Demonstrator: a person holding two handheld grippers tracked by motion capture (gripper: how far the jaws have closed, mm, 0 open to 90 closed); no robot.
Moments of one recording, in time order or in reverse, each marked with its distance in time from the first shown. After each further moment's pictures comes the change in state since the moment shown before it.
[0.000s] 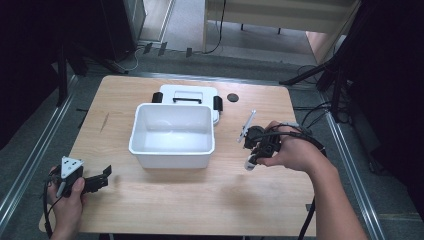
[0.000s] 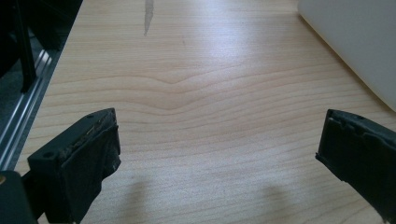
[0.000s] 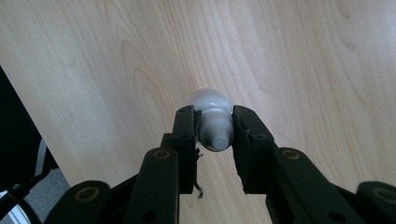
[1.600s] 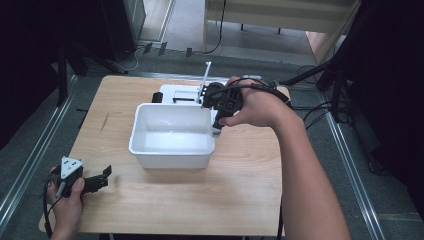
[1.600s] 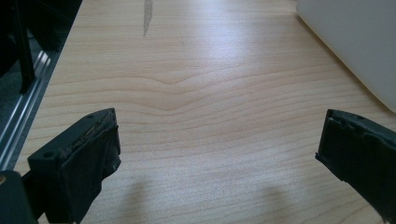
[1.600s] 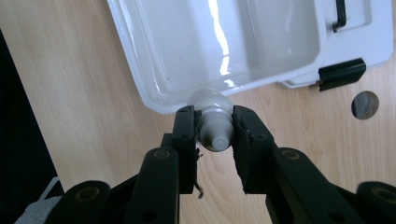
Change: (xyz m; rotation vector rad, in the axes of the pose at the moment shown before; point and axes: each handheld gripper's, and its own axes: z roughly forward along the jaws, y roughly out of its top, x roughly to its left) left arm 0.000 0.000 0.000 -0.006 -0.004 0.002; right arm -0.008 0.123 -0.075 -0.054 -0.022 -0.123
